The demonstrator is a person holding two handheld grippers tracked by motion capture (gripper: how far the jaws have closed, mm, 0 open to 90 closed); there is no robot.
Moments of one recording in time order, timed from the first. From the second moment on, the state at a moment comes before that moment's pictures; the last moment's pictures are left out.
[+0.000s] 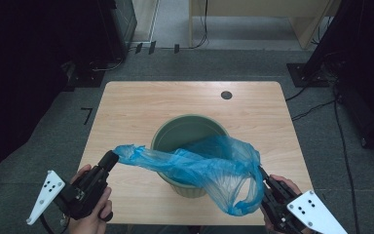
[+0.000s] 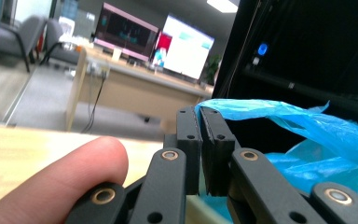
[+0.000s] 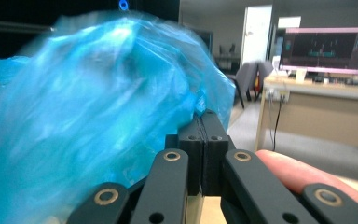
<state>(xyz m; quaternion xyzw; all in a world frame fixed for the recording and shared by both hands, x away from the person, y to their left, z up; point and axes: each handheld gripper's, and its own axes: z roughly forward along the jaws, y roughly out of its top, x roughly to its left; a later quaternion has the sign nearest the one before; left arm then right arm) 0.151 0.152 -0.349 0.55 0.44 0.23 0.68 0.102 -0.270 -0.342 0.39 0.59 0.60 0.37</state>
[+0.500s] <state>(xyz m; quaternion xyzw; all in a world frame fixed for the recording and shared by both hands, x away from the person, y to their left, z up) 0.126 0.136 -0.420 0.62 0.41 0.22 0.63 0.098 -0.289 -0.392 0.43 0.62 0.55 0.35</state>
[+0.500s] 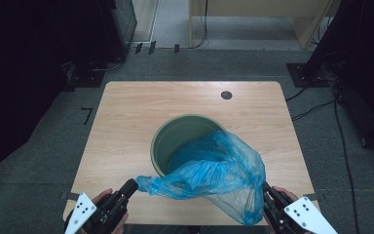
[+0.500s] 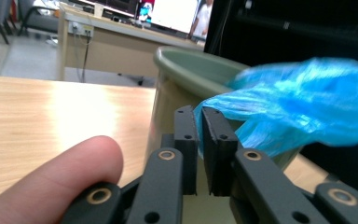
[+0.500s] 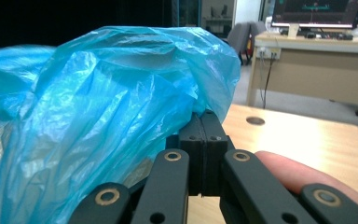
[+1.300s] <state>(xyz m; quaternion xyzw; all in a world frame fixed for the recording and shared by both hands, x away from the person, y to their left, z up) 0.126 0.163 -0.413 0.55 0.34 0.29 0.70 0.119 -0.283 -0.400 0.41 0.63 0.54 0.37</state>
